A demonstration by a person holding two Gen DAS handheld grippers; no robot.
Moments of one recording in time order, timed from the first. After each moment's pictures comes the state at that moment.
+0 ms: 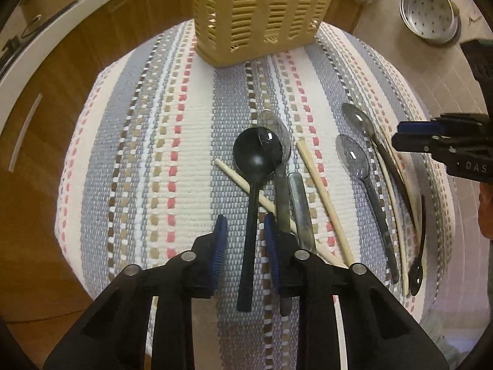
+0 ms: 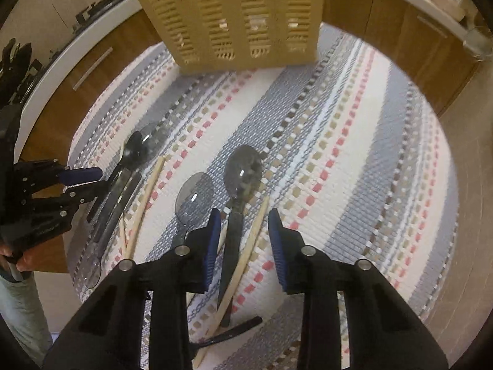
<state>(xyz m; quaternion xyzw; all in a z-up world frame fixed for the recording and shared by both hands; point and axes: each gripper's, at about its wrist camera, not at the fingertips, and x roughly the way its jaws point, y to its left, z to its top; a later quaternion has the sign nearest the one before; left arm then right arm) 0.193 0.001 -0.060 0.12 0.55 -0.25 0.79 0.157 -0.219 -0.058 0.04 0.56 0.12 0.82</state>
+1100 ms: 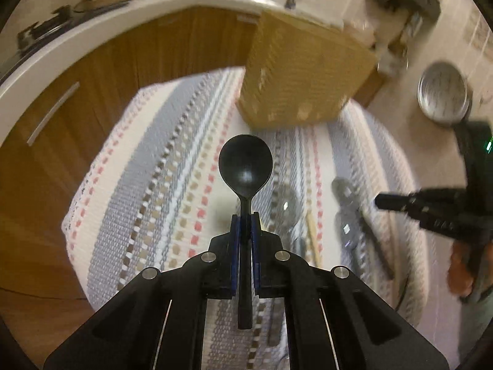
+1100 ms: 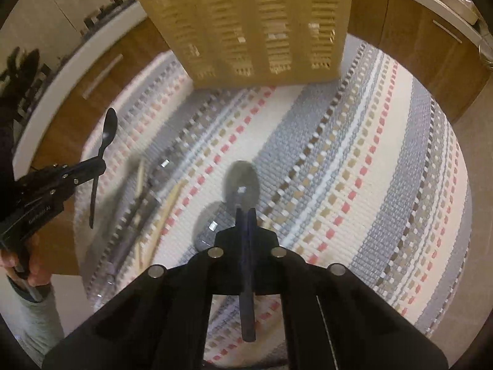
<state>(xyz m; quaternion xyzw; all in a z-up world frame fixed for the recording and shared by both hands) 0.201 0.035 -0.022 -0.03 0.47 -0.20 0.86 0.186 -0.210 -0.045 0.06 0.53 0.15 0.83</state>
